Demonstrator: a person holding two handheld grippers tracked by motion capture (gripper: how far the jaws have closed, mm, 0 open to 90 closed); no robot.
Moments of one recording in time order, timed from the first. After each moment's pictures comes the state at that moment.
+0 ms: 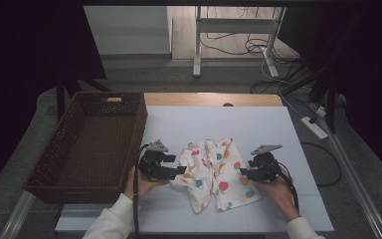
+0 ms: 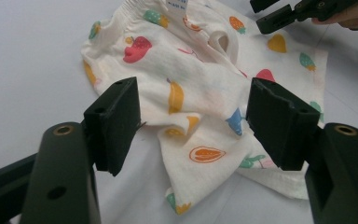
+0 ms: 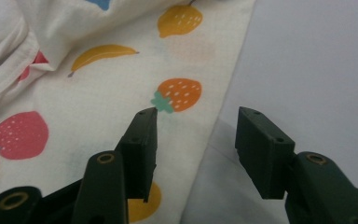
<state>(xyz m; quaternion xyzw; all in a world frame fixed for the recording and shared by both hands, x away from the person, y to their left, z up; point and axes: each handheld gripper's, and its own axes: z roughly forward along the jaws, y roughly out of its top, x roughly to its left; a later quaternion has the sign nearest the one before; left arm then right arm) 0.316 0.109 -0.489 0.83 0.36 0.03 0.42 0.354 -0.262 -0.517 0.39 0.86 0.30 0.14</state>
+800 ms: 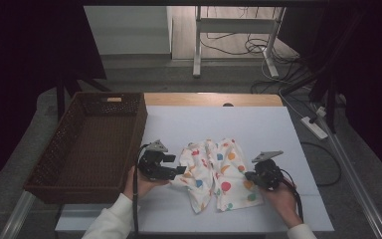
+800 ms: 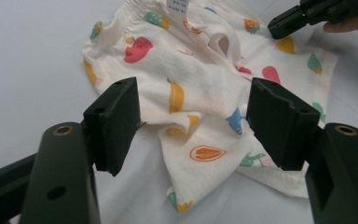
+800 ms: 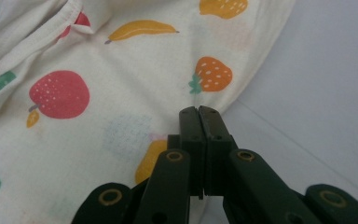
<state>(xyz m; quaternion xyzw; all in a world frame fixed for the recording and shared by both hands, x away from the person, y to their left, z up) 0.316 0.111 -0.488 0.83 0.36 0.03 0.42 0.331 -0.268 -0.516 0.38 0.87 0.28 0.12</state>
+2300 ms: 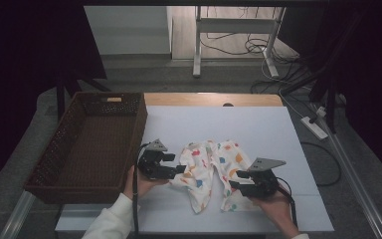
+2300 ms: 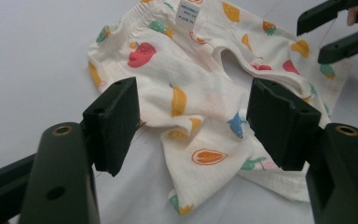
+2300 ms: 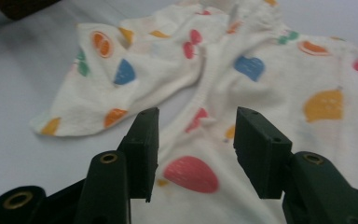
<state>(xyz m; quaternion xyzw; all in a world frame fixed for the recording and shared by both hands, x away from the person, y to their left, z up) 0.316 0.112 -0.486 0.83 0.36 0.04 0.43 0.294 -0.239 -0.495 0.30 0.86 0.41 0.10</state>
